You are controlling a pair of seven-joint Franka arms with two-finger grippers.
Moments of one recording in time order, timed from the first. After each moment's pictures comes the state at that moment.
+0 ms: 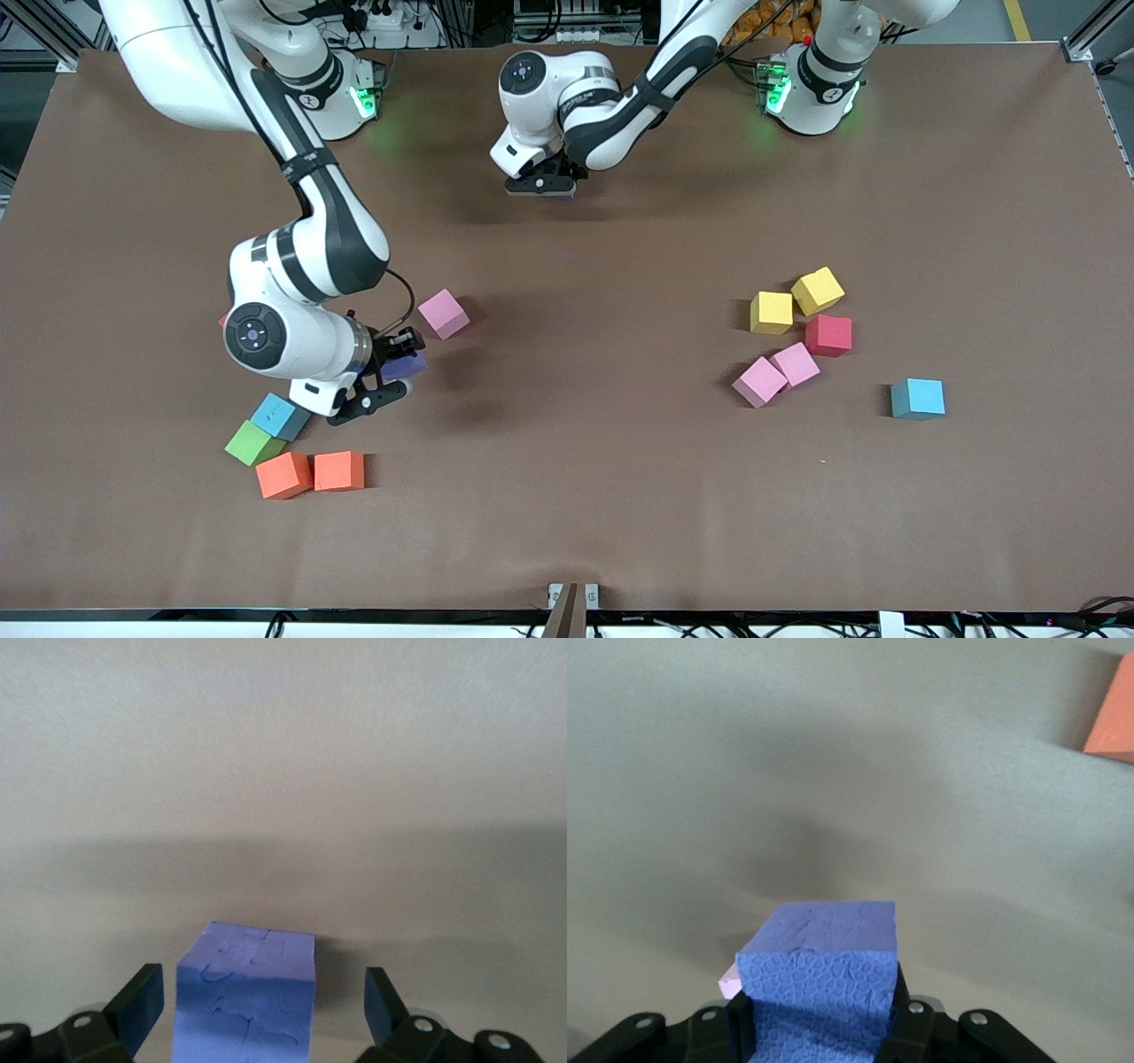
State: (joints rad) left arm -0.70 0.58 -0.53 -1.89 0.29 2.30 -1.36; right arm 0.25 0.56 0.10 -1.56 0.13 1.96 -0.11
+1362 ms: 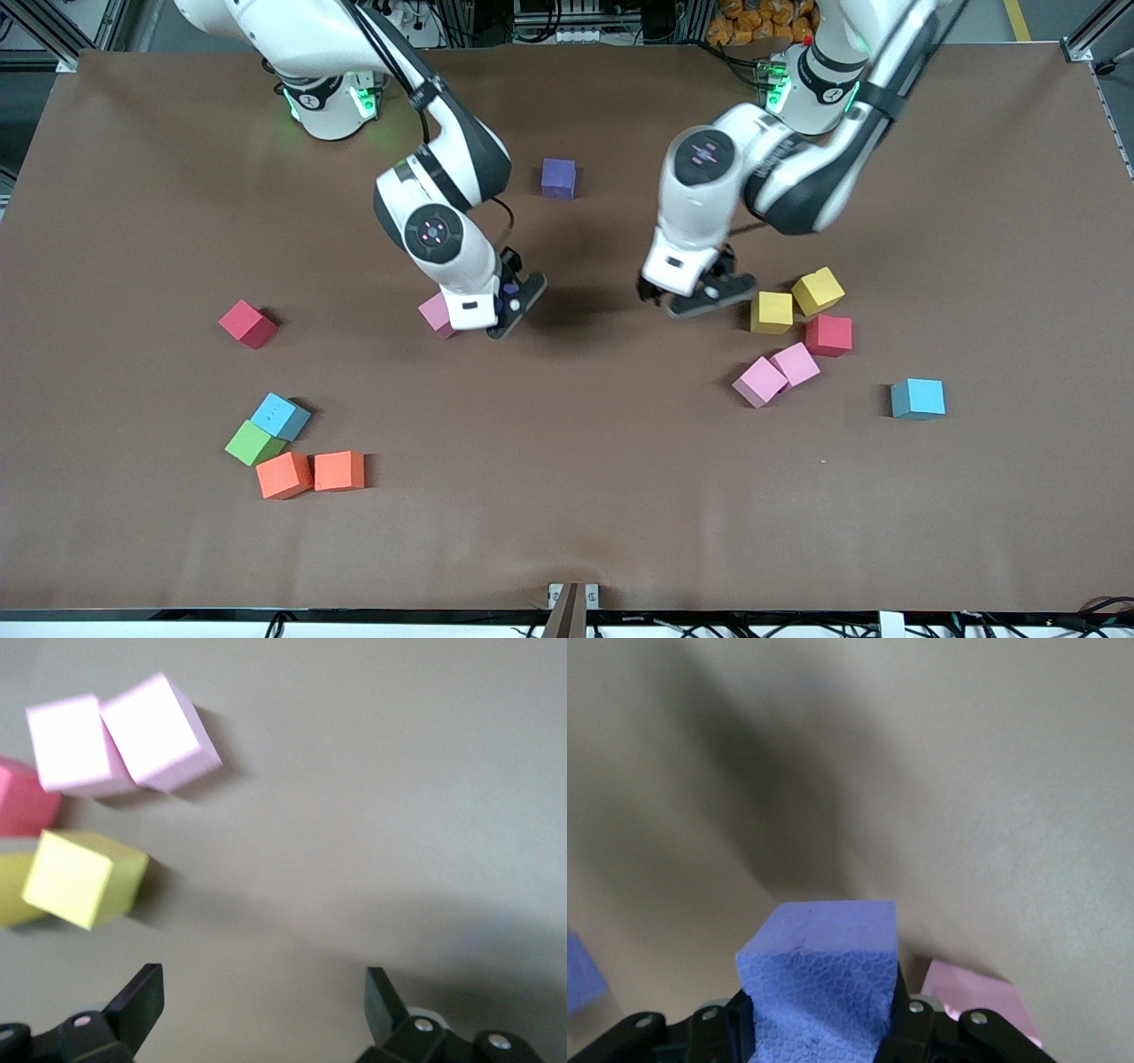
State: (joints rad) left arm -0.13 0.33 -0.50 -1.92 0.32 2.18 -1.07; right arm 0.54 0.43 0.10 -1.83 0.13 2.15 -0.42
